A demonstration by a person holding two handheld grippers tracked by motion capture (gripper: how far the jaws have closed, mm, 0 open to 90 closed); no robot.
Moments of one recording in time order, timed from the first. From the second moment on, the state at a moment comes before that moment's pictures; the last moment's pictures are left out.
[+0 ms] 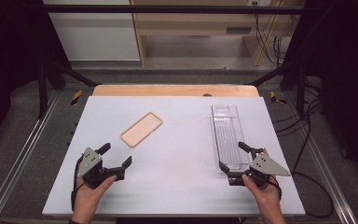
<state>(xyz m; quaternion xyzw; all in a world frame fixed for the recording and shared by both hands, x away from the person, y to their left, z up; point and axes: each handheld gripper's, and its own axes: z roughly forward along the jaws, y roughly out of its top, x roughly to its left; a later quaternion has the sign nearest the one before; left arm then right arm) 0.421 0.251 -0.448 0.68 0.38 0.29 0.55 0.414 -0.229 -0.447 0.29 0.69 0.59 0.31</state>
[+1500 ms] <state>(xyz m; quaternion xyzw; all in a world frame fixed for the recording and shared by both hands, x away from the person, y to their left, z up) 0.516 0.224 -0.444 0.74 0.41 0.27 0.46 0.412 -0.236 -0.450 0.29 0.69 0.59 0.31</state>
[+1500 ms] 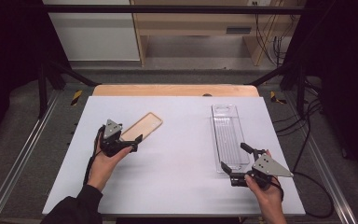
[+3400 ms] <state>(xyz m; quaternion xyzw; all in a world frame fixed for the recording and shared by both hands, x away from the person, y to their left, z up) 0.540 0.214 -0.468 0.77 0.51 0.19 0.34 0.410 -0.236 -0.450 0.30 0.68 0.59 0.30</state>
